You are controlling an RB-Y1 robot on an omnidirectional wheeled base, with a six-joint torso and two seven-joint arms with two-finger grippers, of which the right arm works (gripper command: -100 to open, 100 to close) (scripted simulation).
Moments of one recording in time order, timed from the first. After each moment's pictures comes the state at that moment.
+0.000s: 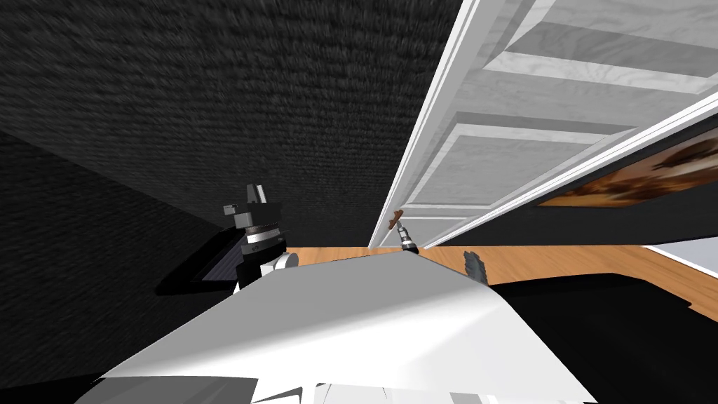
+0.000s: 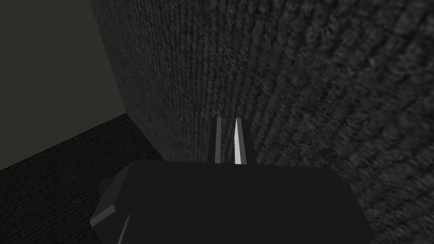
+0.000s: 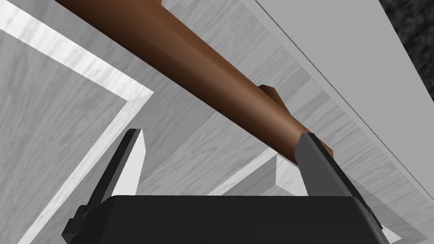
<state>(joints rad) 0.07 -0.30 -0.16 -0.65 0.07 -1.03 0.32</state>
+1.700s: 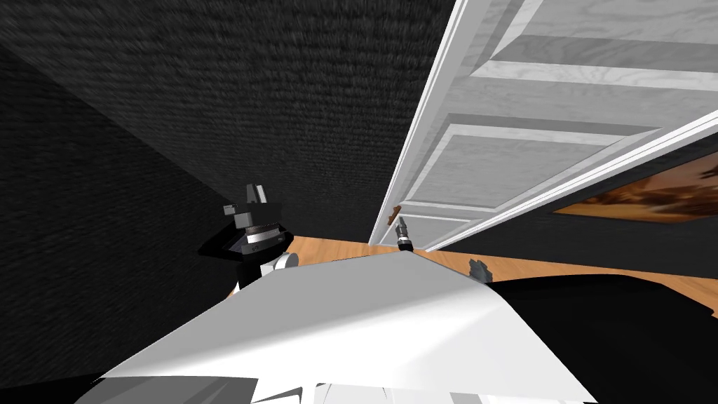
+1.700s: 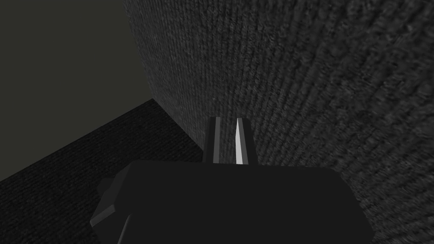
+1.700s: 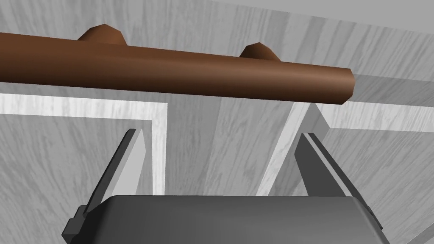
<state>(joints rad) 0.01 -0.24 -0.15 -0.65 -0.09 -0.98 -0.10</state>
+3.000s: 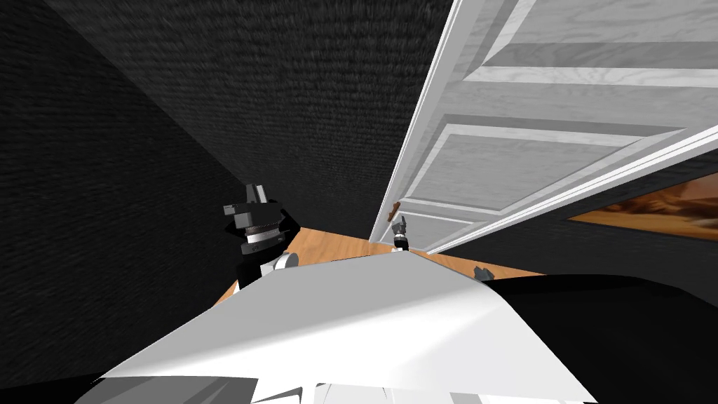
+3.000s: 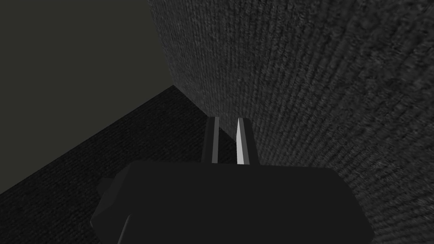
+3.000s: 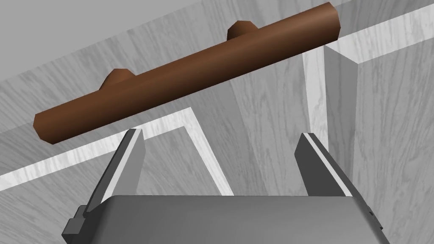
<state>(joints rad) -0.04 -0.19 -0.14 -0.63 -0.23 -0.94 -0.42</state>
